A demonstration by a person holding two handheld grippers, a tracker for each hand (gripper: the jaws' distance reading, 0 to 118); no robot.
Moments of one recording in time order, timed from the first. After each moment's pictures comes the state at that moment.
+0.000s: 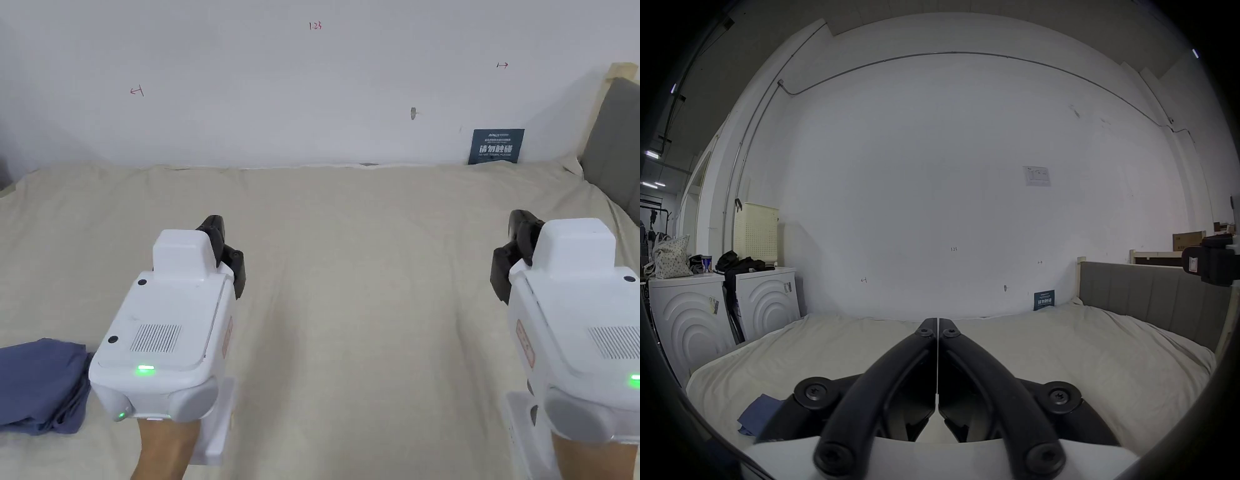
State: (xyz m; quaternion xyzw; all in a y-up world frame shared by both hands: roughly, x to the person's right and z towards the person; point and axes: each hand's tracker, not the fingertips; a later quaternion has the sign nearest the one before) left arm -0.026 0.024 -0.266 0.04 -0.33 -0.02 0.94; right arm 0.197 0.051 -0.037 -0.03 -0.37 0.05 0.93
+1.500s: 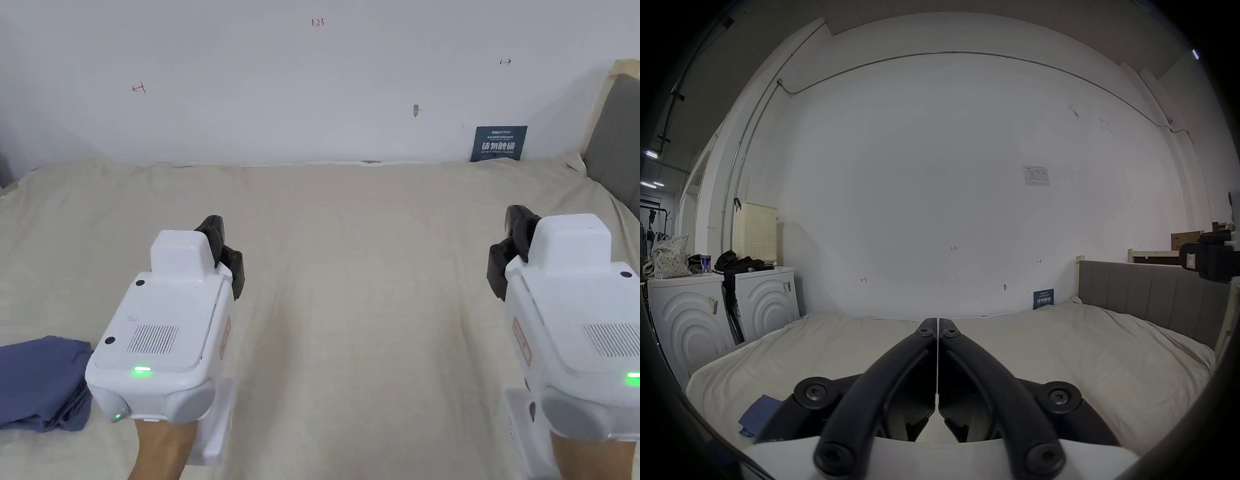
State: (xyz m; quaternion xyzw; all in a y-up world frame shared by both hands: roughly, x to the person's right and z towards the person) left arm -0.033 0.021 -0.269 0.04 -0.34 -0.02 0.94; right arm 0.185 0.054 -0.045 -0.03 -0.36 0.07 0.93
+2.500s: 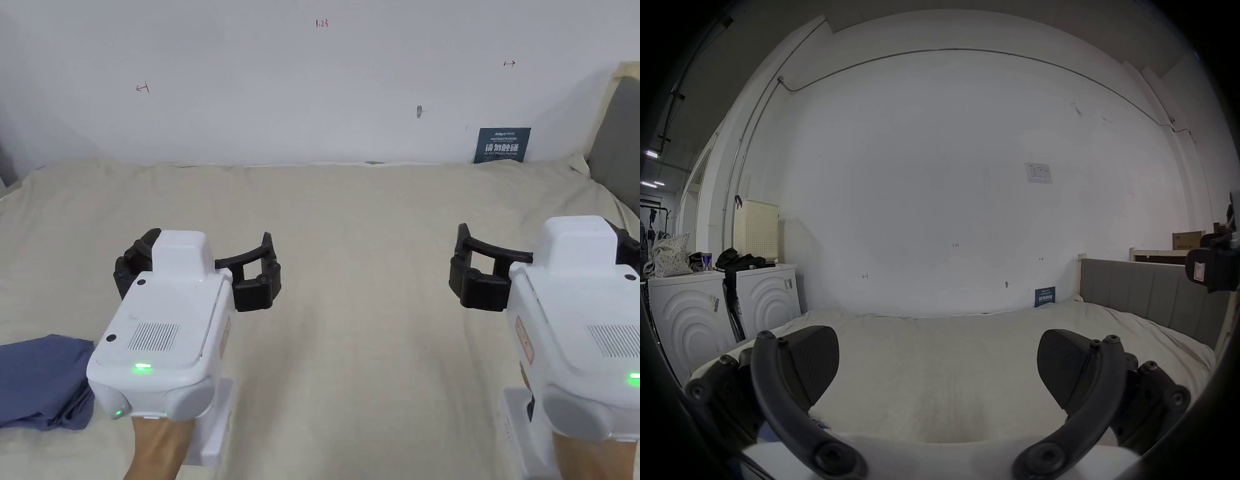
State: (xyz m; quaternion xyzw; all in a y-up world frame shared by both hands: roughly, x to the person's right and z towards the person) left arm -0.037 0.021 -0.274 0.03 -0.34 -0.02 0.94; right arm 0.186 0.051 -0.048 -0.02 -0.37 0.05 0.93
